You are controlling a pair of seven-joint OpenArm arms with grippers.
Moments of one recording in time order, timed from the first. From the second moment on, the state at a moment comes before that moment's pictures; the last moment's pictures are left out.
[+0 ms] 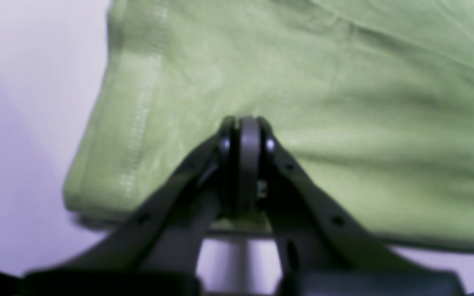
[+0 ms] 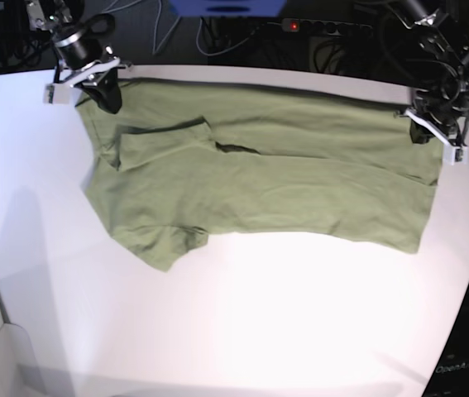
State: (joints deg) left arm 10.1 -4.1 -47.4 82.8 -6.5 -41.2 47.1; right arm -39.6 20.7 -2.0 93.2 46.1 12.3 0.1
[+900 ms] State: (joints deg) left arm 4.4 -2.5 -47.5 87.4 5.9 -38.6 59.5; right arm -40.1 23.5 -0.2 101.5 45.7 12.1 -0.7
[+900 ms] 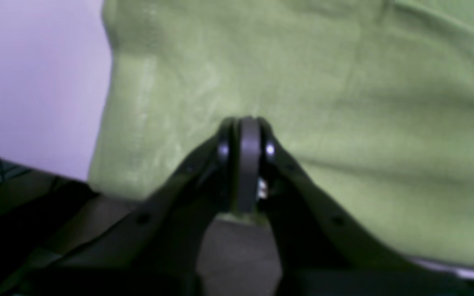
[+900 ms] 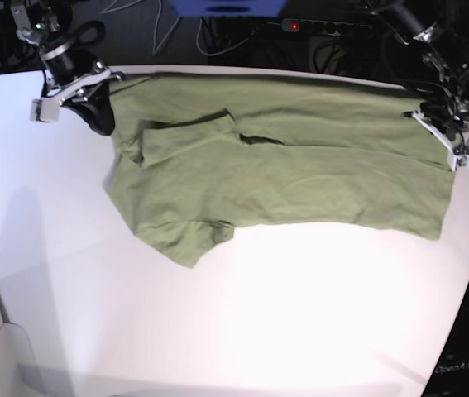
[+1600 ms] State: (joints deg) left arm 4.3 0.7 -40.2 93.6 8.4 -38.3 67.3; right arm -38.9 24.9 -0.4 101.4 45.7 12.1 -0.8
